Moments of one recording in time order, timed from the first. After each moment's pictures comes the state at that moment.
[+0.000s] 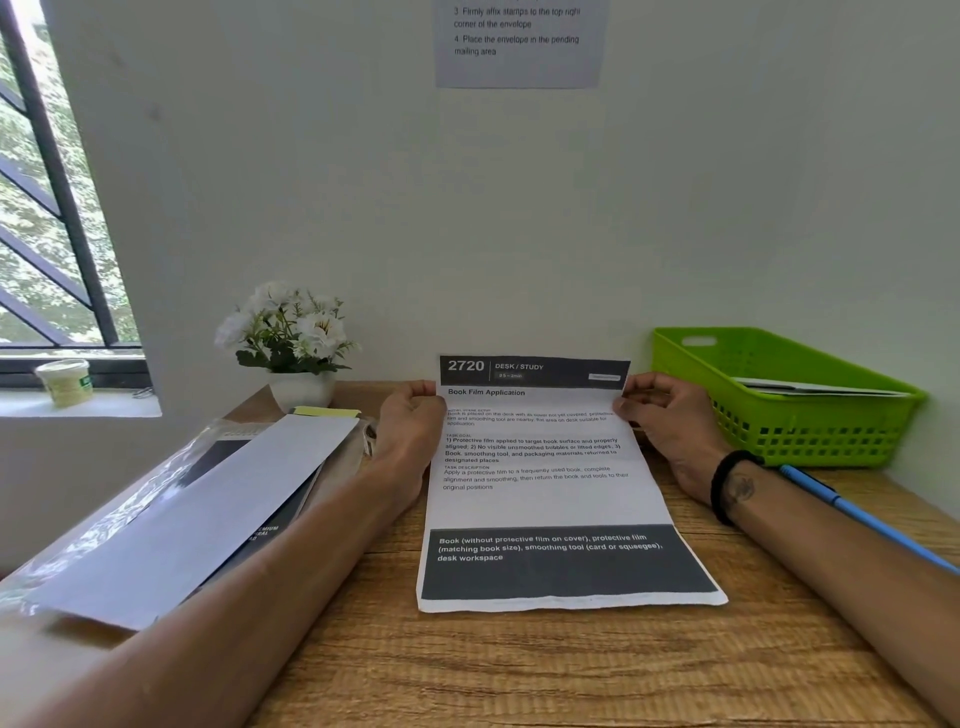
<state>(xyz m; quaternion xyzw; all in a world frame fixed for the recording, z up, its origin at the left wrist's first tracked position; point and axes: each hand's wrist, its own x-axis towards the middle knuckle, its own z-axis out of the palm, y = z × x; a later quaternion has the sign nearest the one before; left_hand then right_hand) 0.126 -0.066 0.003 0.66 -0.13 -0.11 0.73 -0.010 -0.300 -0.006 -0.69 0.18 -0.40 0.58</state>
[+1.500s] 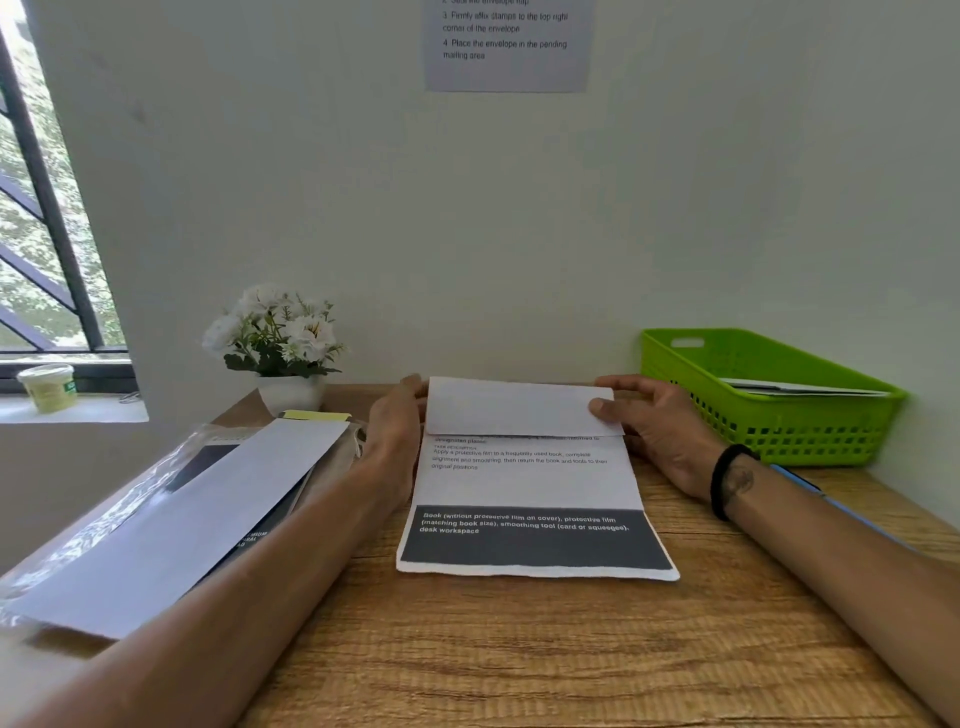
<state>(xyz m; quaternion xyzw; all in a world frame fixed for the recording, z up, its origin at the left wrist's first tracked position) 0.121 -0.061 0.013 0.63 -0.10 -0.17 0.75 -0.017 -0.300 0.001 -0.65 0.15 -0.29 0.68</state>
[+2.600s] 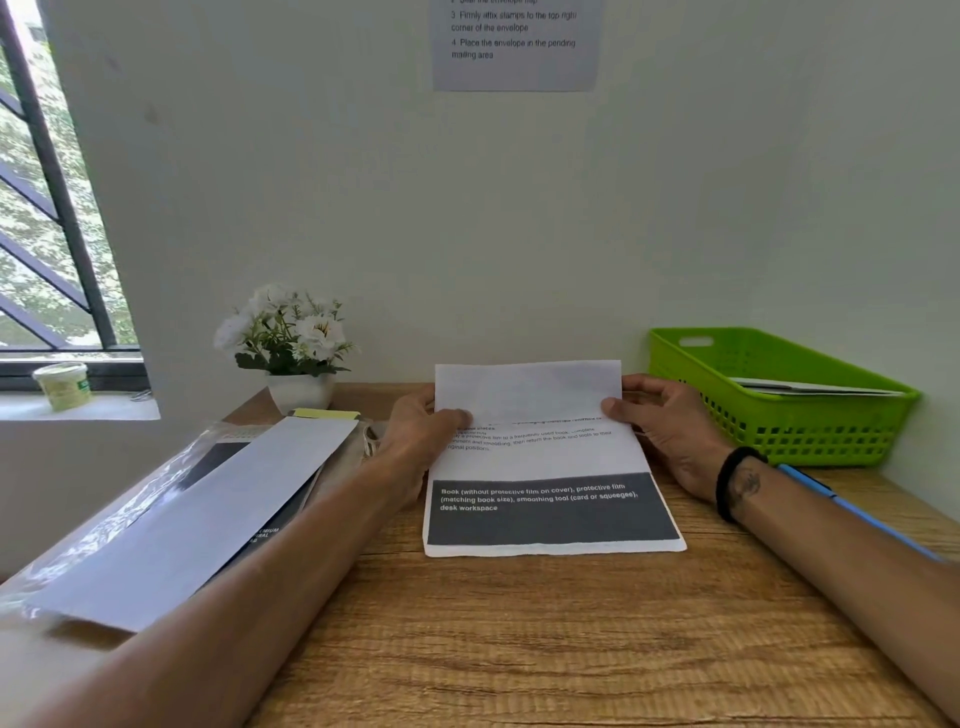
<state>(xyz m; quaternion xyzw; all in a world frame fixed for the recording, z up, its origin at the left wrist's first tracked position) 0.127 -0.063 0.003 0.69 -0.20 -0.16 0.67 -0.012 -0.302 -0.004 -0.68 0.14 -0.33 0.64</state>
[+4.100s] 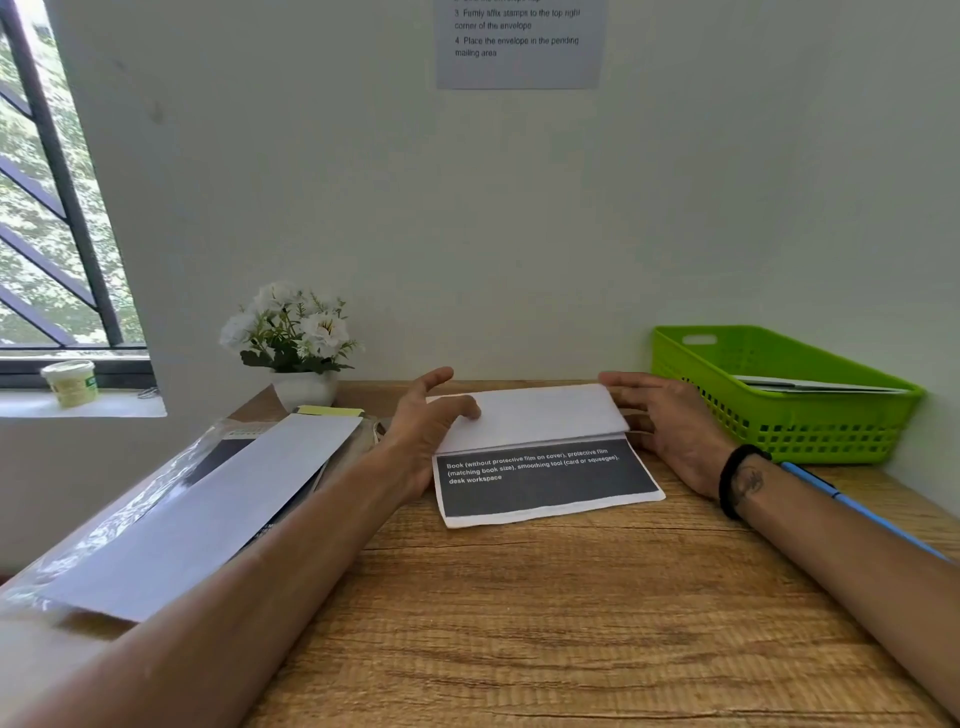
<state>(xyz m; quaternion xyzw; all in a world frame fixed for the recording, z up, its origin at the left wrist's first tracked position) 0.118 -0.063 0.014 0.58 -0.14 -0.24 0.76 -0.015 -0.294 0.007 -0.65 0.18 -0.28 0.68</state>
